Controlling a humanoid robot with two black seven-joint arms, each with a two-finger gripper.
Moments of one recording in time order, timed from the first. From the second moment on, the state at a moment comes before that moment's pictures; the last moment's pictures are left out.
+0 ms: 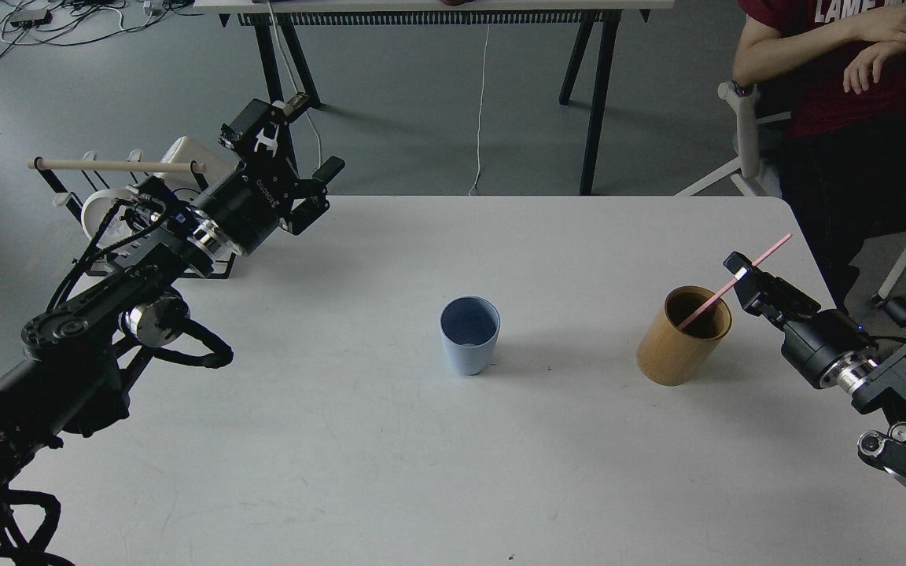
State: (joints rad) left arm -0.72 0.29 -0.72 -0.74 0.57 -0.49 -0.49; right arm 0.51 -0.75 0.30 1.07 -1.16 -0.49 0.49
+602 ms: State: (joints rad) left arm -0.69 0.27 -0.72 -0.71 0.56 -0.49 -0.49; right arm 0.70 -0.97 0.43 1.41 -1.13 -0.49 0.49
